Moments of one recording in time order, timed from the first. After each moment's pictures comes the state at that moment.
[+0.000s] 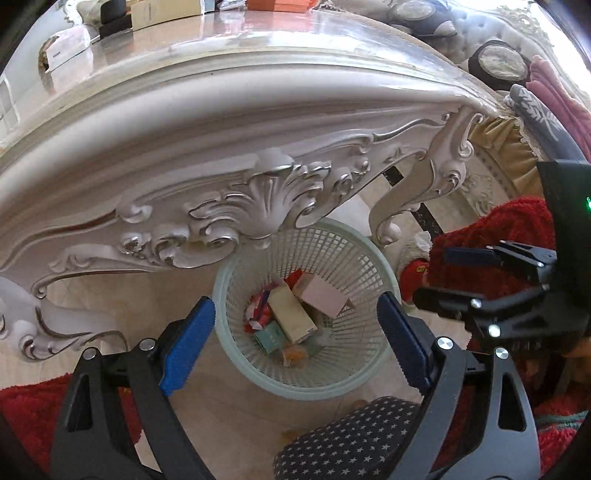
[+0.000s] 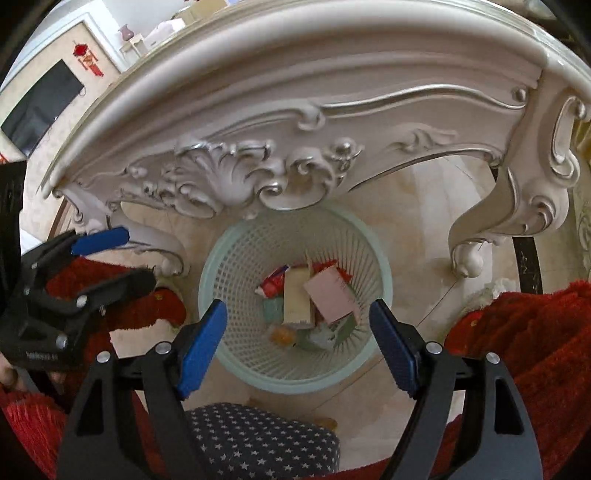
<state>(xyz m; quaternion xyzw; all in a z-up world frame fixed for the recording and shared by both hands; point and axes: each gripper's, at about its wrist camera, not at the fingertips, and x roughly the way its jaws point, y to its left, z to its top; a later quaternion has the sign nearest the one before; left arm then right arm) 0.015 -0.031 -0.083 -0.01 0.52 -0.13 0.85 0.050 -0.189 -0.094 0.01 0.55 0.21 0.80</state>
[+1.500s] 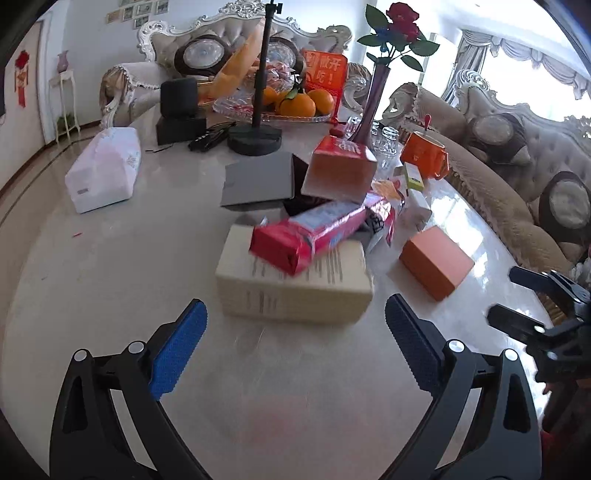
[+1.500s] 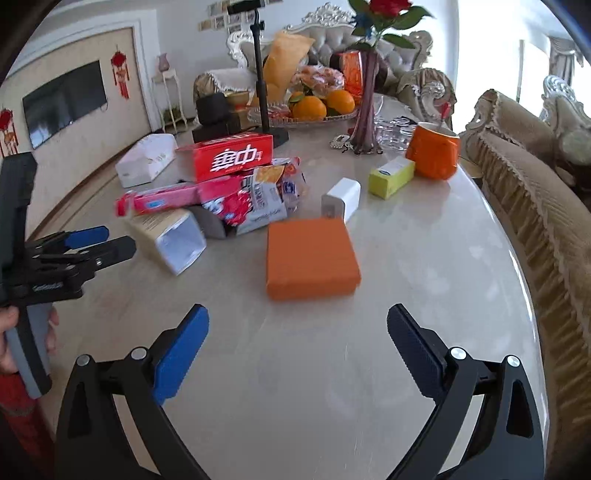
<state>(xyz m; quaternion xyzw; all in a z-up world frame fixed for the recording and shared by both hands) 0.302 0.081 0.046 -0.08 0.38 -0.01 0.92 0.341 -0.138 0.051 -0.07 0.39 0.23 0.89</state>
